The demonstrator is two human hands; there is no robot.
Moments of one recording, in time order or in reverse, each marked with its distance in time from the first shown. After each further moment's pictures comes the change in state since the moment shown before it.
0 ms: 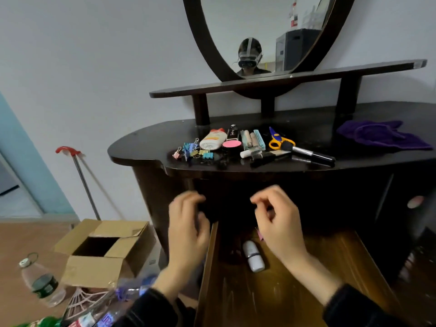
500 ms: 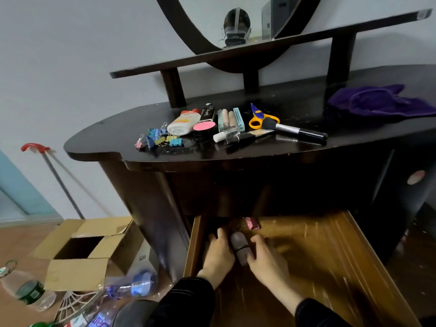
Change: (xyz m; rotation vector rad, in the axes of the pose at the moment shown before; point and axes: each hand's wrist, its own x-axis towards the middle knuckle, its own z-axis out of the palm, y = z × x) left_hand -0.075 -0.042 0.167 0.293 -0.832 -0.632; right_hand -0.108 0.139 0.053 -0.511 -0.531 0.742
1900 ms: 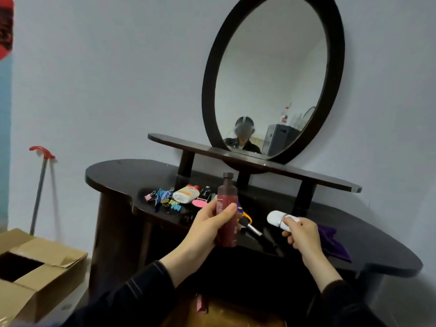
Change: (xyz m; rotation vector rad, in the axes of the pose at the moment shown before) left_hand -0.108 0.172 -0.239 -1.502 -0.019 0.508; right_hand 0.044 -0.059 -0.348 0.598 0.376 -0.019
